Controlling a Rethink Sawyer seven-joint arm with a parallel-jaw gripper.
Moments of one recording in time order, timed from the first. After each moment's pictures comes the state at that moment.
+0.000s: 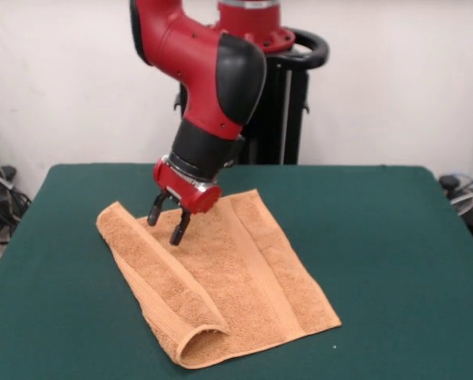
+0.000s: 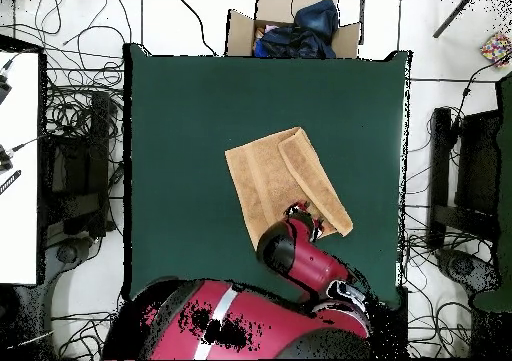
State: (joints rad) arm -0.18 -0.35 -0.30 1.96 0.22 -0.33 2.00
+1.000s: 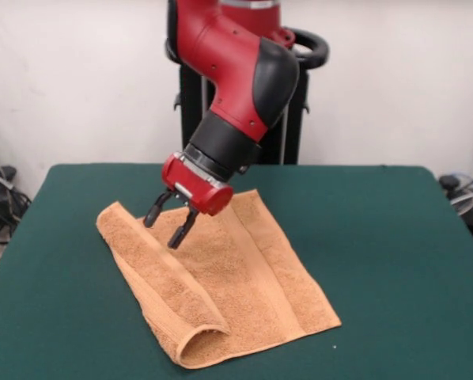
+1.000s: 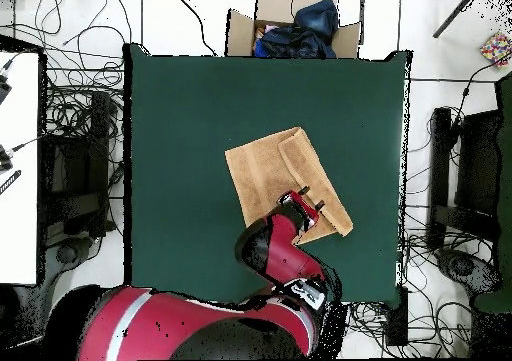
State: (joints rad) arm -0.01 -0.31 -0.38 1.96 0.37 -0.55 2.00
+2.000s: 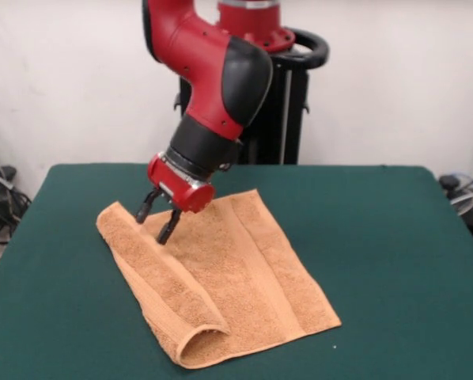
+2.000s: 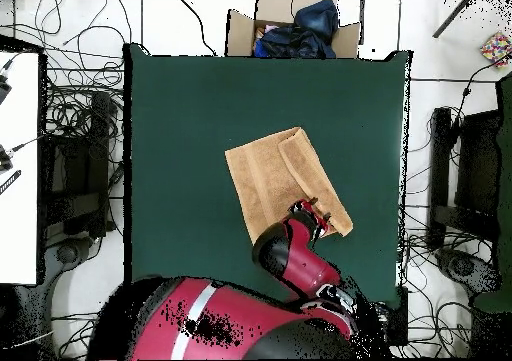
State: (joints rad) arm -0.14 -0.34 -0.32 1.99 0.33 -0.47 2.00
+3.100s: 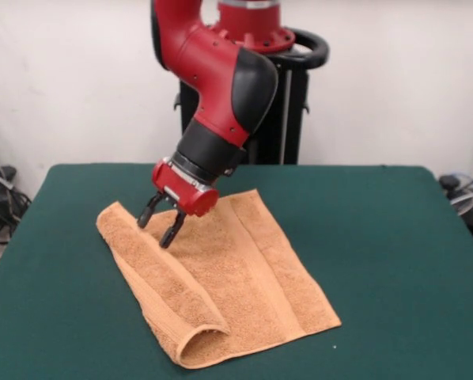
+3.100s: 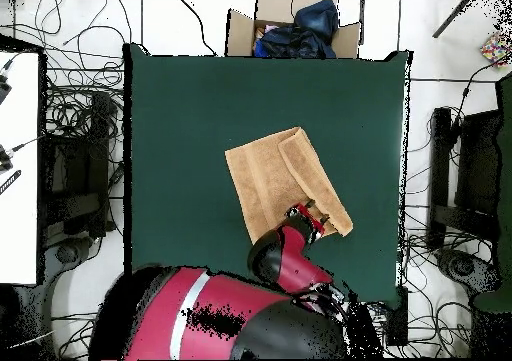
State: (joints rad) arm -0.13 -0.27 -0.32 2.01 0.32 -0.63 2.00
